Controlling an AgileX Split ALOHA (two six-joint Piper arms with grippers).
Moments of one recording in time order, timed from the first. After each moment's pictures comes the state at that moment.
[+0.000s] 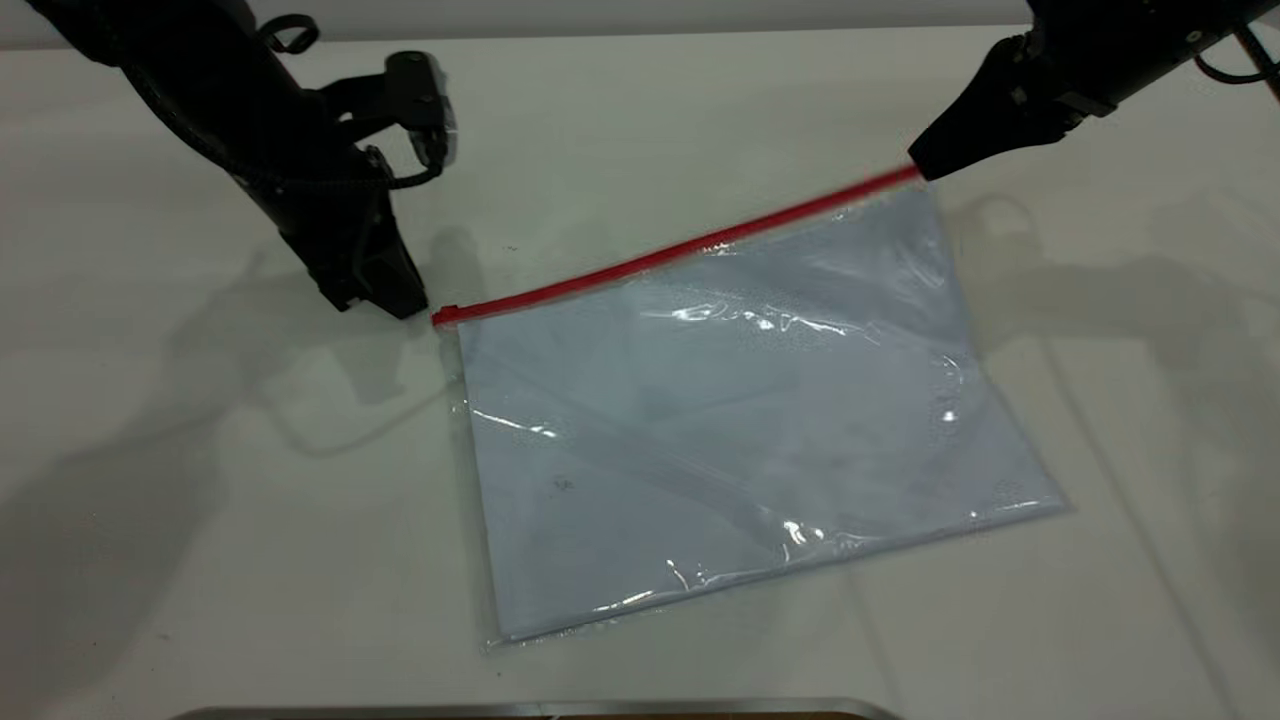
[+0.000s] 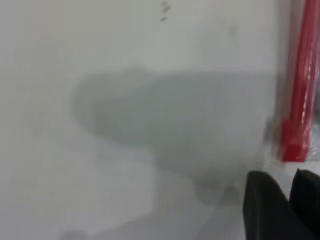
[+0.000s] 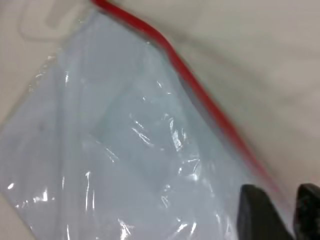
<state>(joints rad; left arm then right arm) -0.19 2.44 -1.42 -0.58 0.43 1.53 0.01 2.26 -1.30 1.10 0.78 -1.64</state>
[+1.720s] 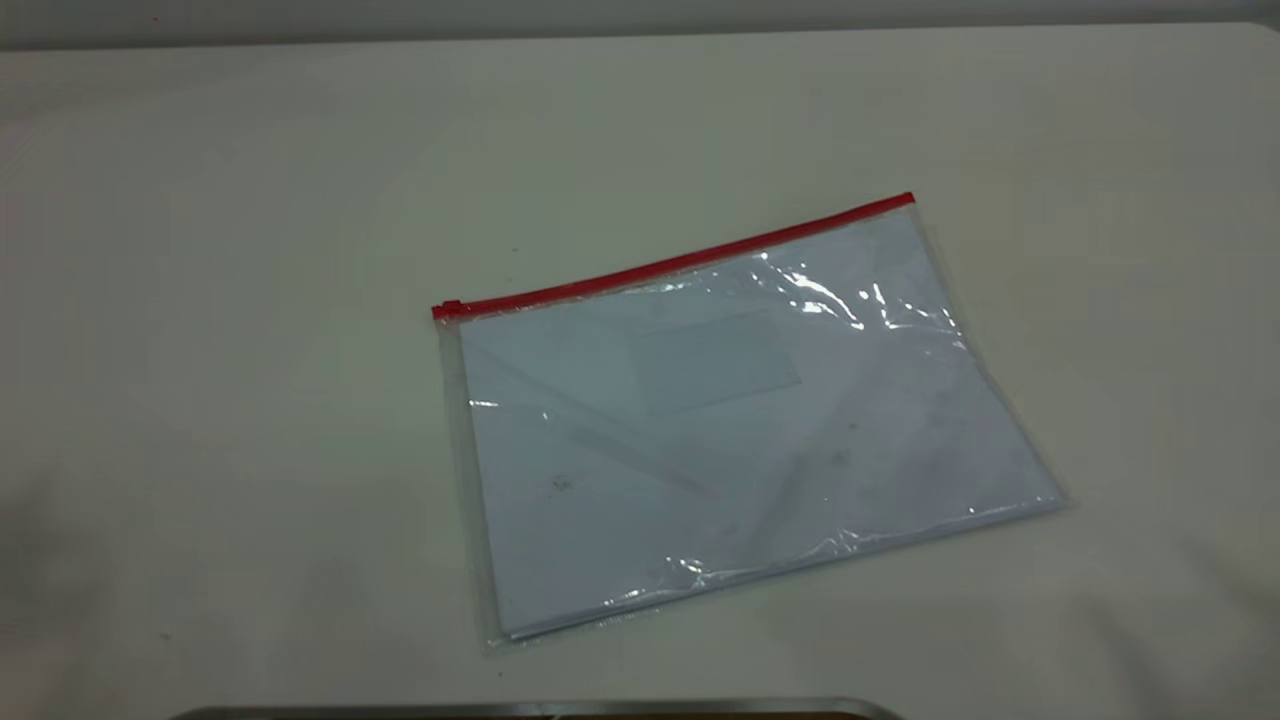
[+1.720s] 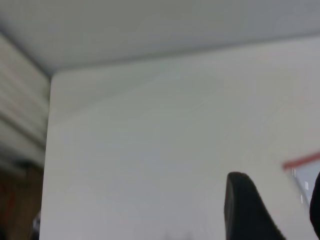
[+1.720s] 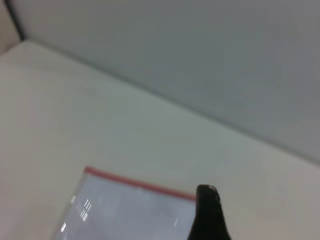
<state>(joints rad) -0.19 1.01 -1.42 0.16 1.13 -0.06 0.01 0.80 -1.26 0.50 1.09 -0.52</state>
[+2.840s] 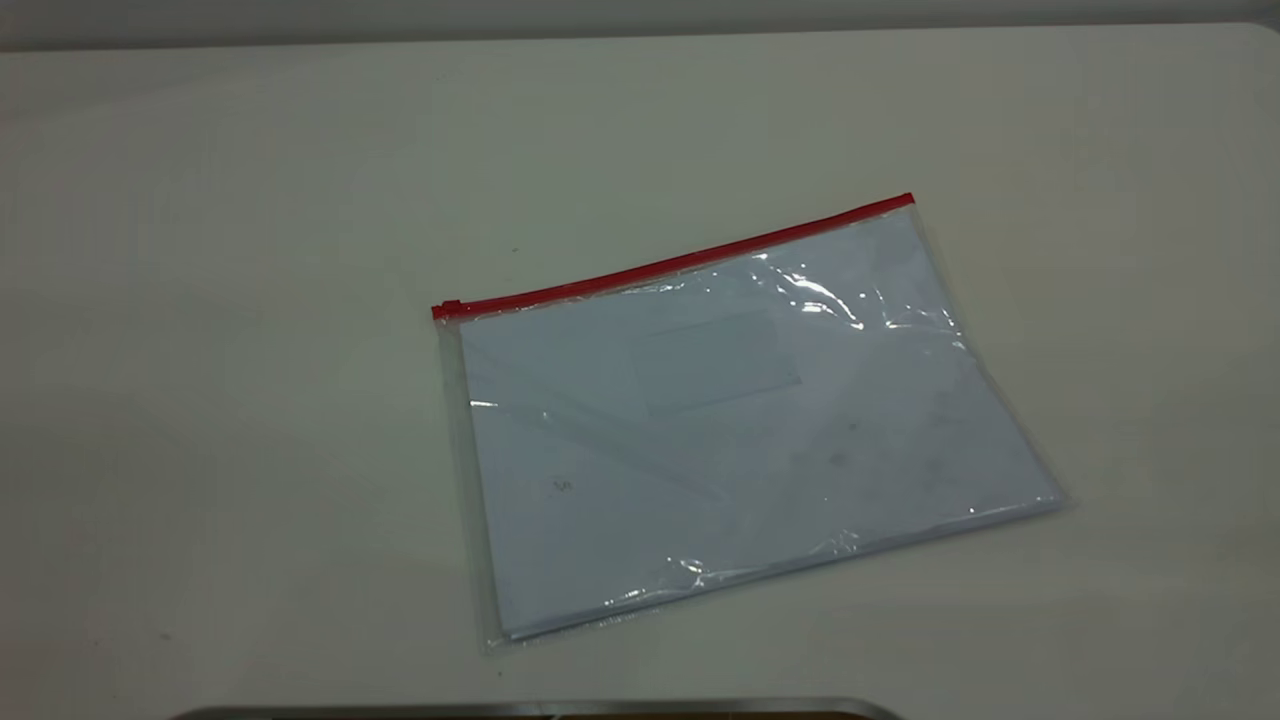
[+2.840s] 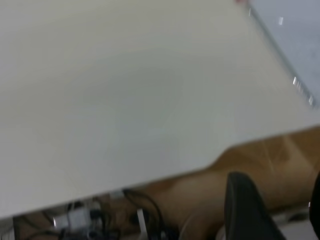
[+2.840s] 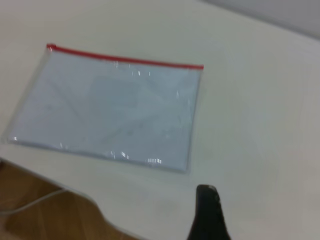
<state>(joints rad) -0.19 0.32 -0.60 -0.01 1.17 0.05 0.01 -0.02 -0.51 0.28 1.19 -0.39</state>
